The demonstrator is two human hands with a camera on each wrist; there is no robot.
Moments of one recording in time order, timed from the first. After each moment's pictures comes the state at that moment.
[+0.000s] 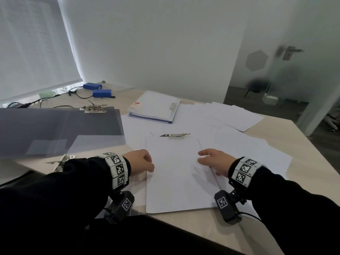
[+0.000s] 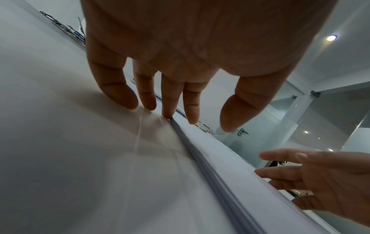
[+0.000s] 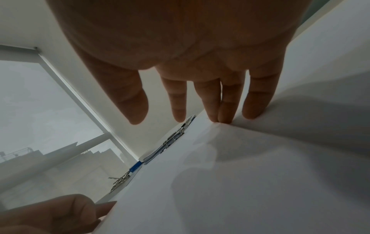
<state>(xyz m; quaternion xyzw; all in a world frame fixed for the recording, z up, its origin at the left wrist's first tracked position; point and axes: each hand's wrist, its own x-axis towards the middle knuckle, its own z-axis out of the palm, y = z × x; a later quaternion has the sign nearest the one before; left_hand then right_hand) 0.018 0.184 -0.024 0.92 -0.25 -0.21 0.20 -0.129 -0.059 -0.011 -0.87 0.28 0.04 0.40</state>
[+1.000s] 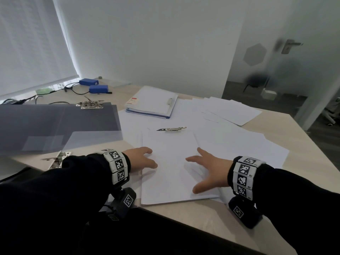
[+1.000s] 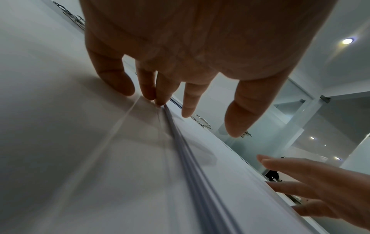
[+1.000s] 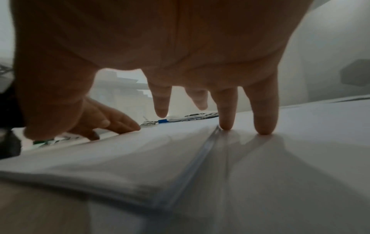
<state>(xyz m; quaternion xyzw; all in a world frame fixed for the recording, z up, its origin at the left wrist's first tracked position) 0.016 0.178 -0.032 0.92 -0.24 -0.26 0.19 -0.155 -0.042 -0.011 -0.96 0.12 0.19 0.15</state>
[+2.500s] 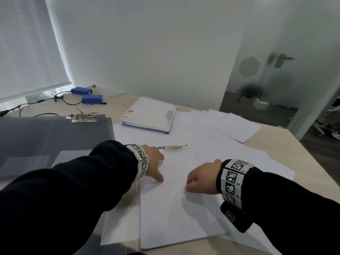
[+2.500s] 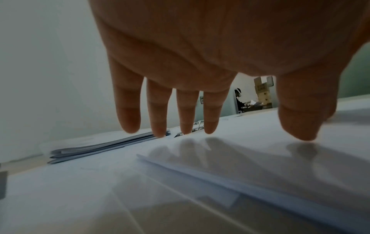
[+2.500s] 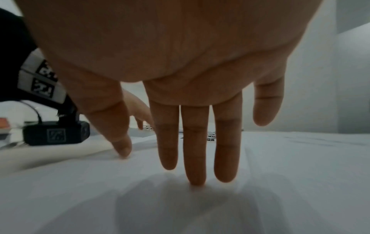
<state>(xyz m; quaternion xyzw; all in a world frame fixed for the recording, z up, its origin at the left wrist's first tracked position) 0.067 0.114 0.006 0.88 -0.43 -0.14 -0.14 -0.084 -0.024 0.022 -0.96 0.13 0.24 -0.03</state>
